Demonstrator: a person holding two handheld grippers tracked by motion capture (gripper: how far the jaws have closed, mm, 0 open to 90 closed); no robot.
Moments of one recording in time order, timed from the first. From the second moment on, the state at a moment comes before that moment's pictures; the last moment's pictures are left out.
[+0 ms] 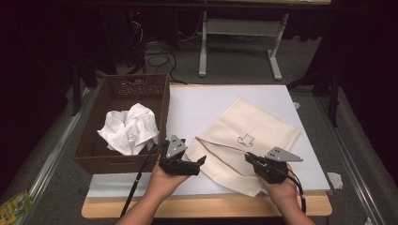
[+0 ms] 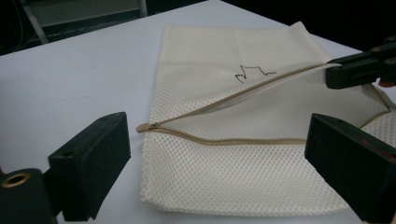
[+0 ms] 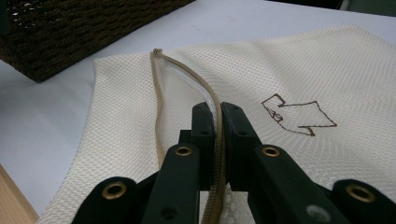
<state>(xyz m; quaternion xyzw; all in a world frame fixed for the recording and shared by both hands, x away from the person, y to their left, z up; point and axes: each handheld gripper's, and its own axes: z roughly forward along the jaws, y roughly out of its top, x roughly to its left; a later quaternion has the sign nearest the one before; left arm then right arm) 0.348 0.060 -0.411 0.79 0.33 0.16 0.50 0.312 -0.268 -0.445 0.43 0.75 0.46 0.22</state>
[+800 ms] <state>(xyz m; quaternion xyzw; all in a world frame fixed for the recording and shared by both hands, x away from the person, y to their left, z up) 0.342 0.098 -0.375 0.74 0.34 0.20 0.54 0.311 -0.268 -0.441 0.42 0.74 0.47 0.22</state>
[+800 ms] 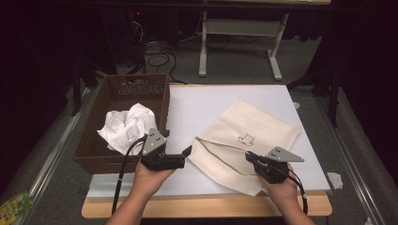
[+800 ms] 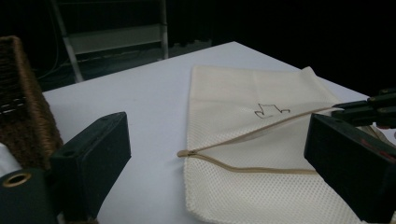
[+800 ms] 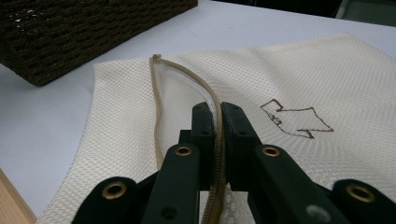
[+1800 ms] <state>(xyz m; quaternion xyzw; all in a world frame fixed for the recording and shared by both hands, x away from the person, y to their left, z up) 0.363 0.224 -0.361 0.64 0.47 0.28 0.54 0.311 -0.271 -0.442 0.42 0.75 0.47 0.22</state>
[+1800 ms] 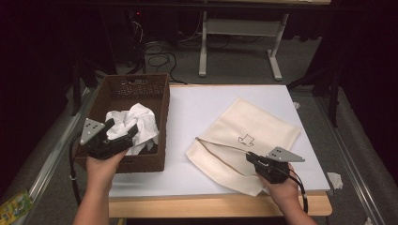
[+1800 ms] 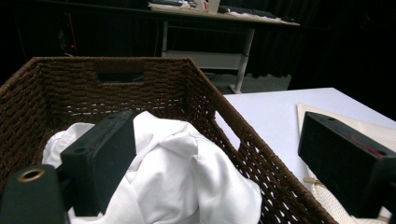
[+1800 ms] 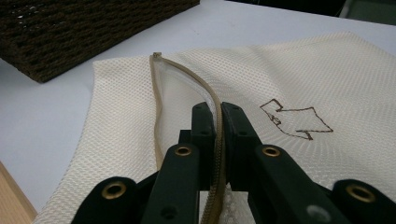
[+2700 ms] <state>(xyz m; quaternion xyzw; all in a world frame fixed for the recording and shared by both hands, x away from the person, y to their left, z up) 0.443 0.196 -0.353 0.76 0.54 0.17 0.32 0.310 -0.272 -0.441 0.41 0.75 0.47 0.22</state>
